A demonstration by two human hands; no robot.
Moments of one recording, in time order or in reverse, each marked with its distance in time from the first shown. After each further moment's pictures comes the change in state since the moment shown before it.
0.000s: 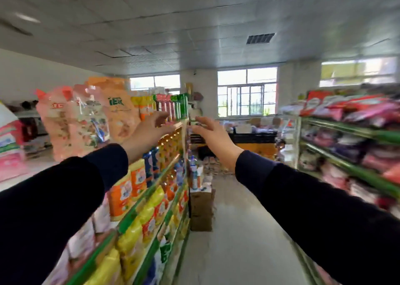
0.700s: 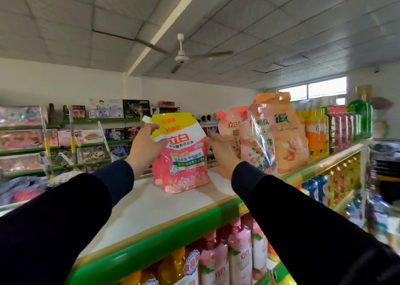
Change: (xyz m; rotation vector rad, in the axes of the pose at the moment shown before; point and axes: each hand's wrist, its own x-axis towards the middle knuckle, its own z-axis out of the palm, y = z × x) left_hand -0.106 -0.106 -0.344 0.596 0.791 -0.347; right_hand 0.127 -0.082 0.420 0.570 -0.621 0.115
